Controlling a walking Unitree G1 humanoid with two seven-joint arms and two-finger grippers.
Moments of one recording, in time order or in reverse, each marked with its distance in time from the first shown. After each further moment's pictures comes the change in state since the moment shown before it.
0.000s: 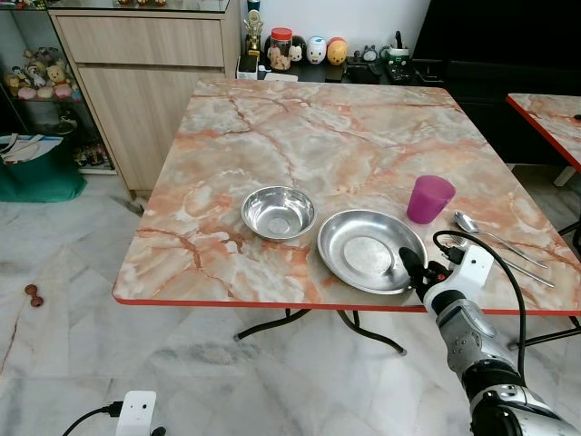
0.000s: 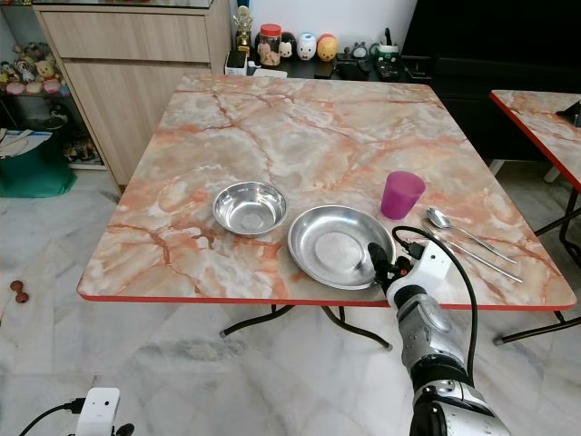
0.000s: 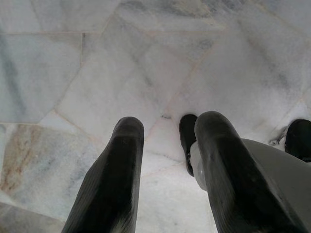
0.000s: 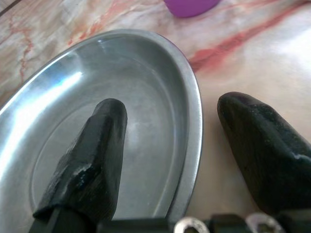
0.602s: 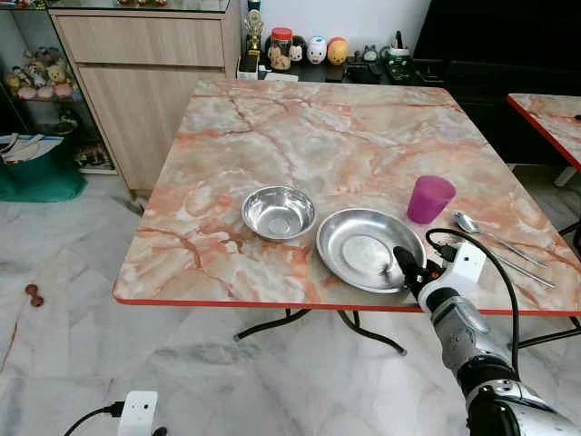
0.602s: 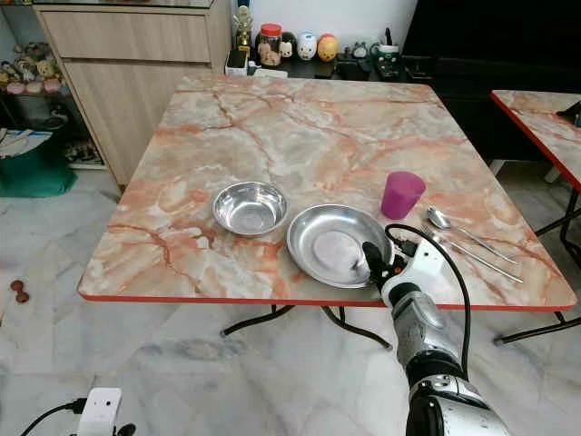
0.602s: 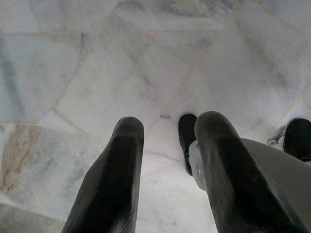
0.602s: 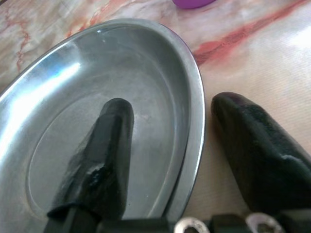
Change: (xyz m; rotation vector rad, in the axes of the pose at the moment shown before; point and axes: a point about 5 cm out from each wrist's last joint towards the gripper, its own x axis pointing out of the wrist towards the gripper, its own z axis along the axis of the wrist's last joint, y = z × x) left arm 0.000 -0.002 0.000 0.001 0.000 -0.005; right arm 0.001 0.002 -0.005 -0.014 0.019 -0.008
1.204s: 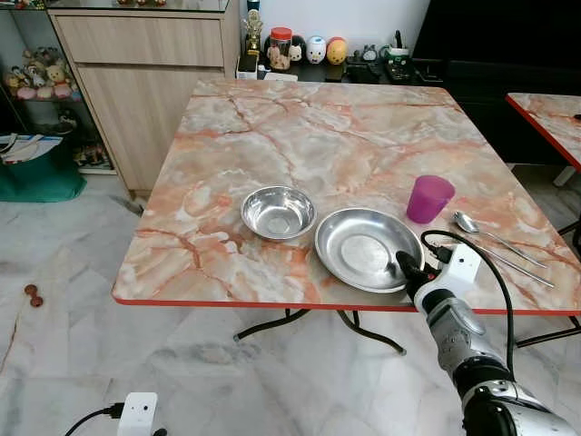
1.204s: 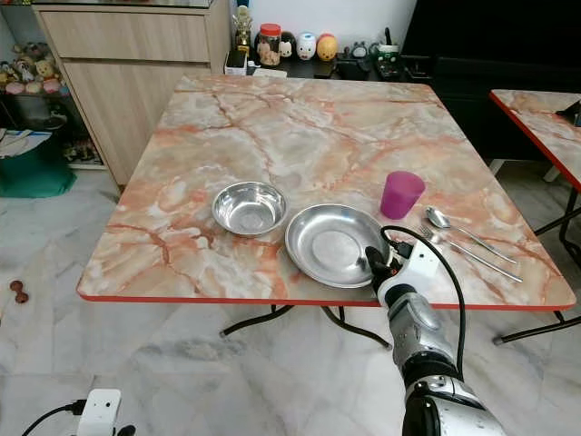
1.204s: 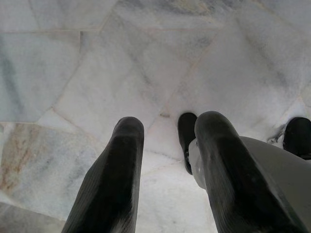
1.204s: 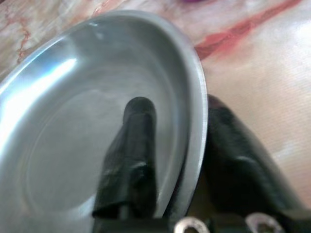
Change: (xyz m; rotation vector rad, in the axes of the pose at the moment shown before) left arm 0.000 0.000 -0.002 -0.002 0.004 -0.001; right arm 0.001 0.005 -0.005 -0.005 0.007 0.002
